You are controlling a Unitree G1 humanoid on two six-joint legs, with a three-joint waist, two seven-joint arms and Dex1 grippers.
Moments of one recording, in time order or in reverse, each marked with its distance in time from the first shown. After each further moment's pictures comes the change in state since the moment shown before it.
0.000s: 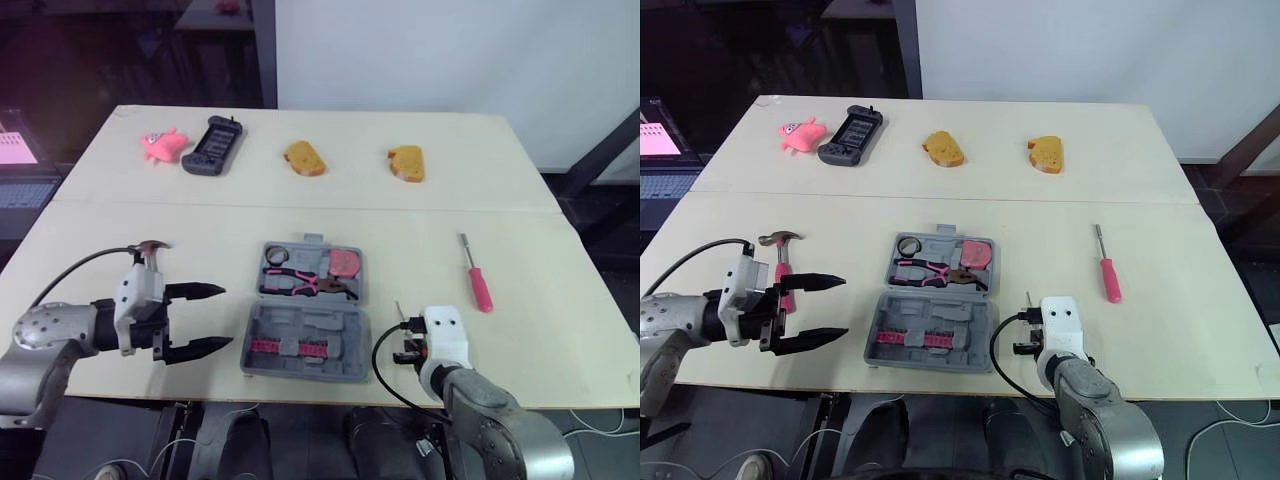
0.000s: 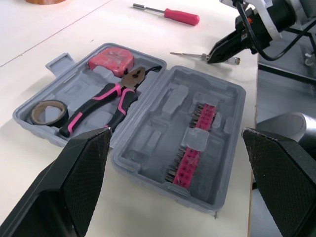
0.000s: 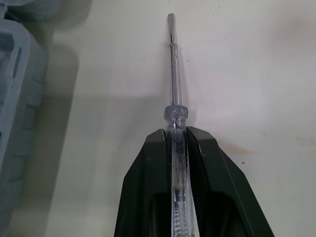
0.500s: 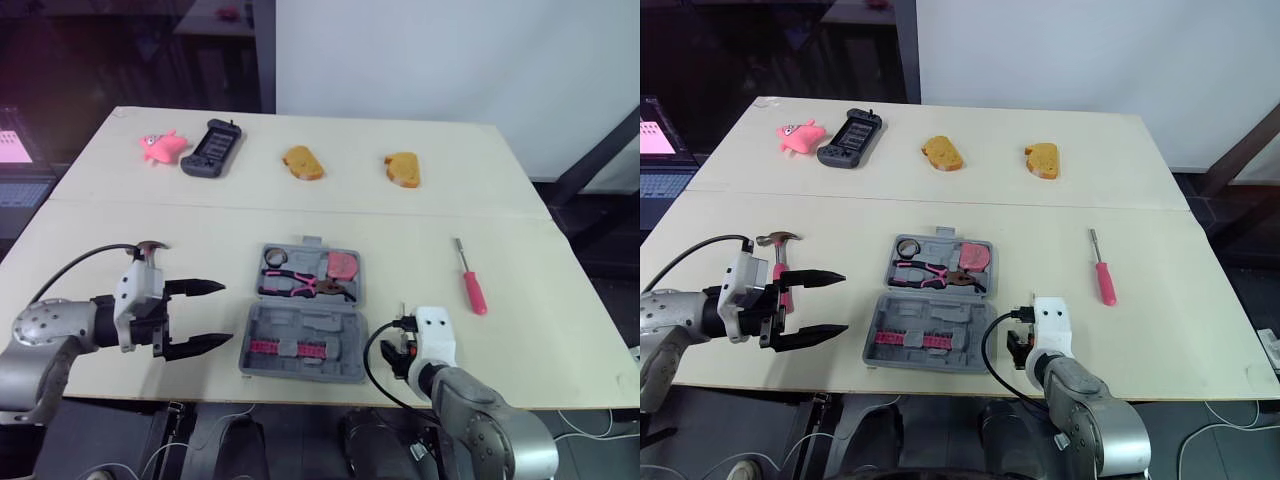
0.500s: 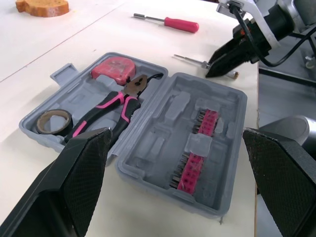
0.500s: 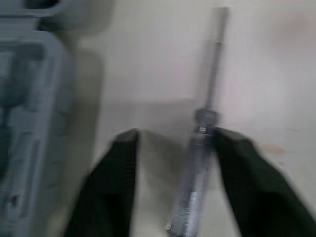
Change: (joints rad) left arm -0.011 0.002 0.000 0.000 0.002 0.000 0.000; right arm -0.019 0.062 -0.022 0.060 0.024 -0.006 0.049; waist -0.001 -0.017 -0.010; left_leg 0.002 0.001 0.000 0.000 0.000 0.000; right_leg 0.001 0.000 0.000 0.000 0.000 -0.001
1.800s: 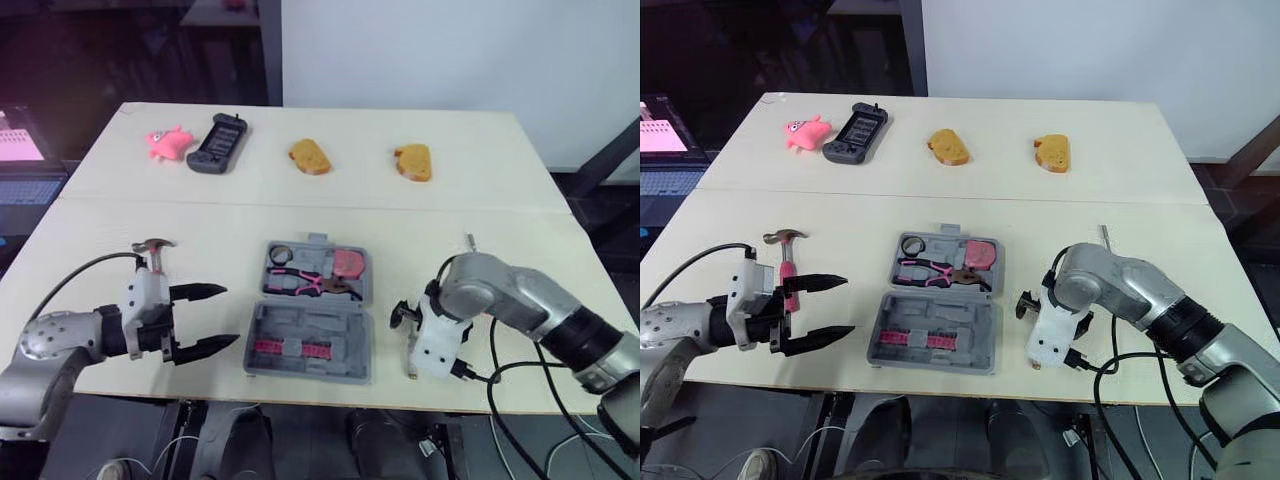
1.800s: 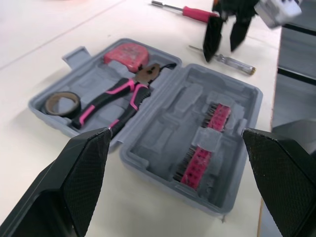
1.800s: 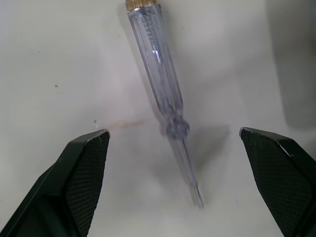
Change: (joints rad) left arm 0.065 -0.031 0.005 -0.070 0.003 0.008 0.108; right arm -0.827 -0.904 0.687 0.749 -0.734 -1.872 1.391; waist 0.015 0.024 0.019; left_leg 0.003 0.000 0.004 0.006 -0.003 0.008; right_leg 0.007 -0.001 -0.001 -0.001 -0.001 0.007
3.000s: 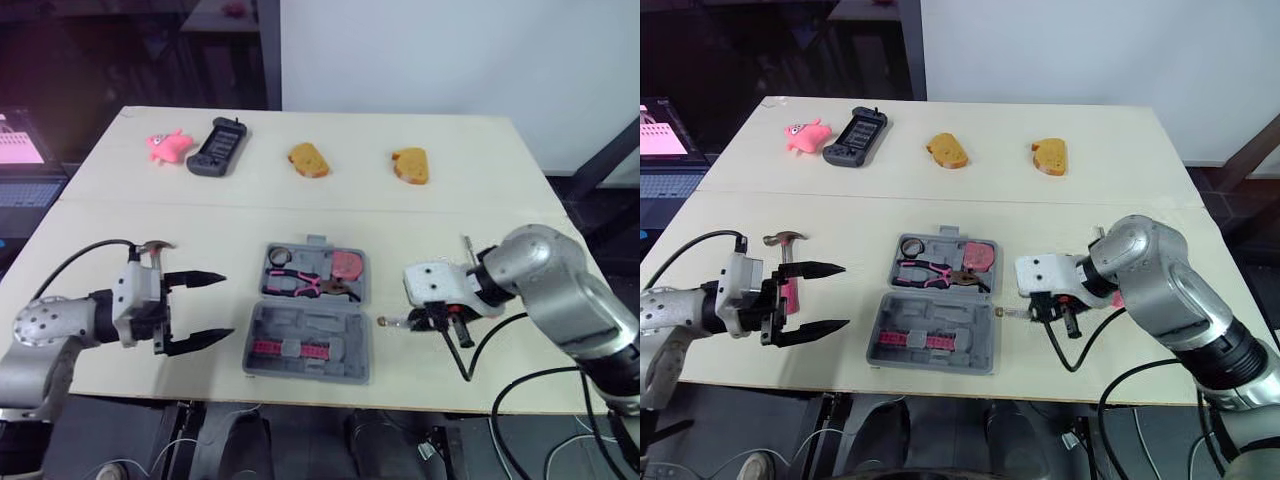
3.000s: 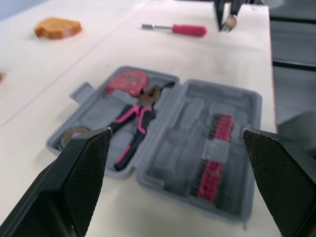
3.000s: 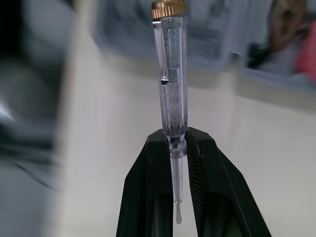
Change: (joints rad) left arm -0.087 0.007 -0.005 0.113 0.022 -0.160 -0.141; right arm 0.101 -0.034 -0.345 -0.522 0.468 1.617 0.200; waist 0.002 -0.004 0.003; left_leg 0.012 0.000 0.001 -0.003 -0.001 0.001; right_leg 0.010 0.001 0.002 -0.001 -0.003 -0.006
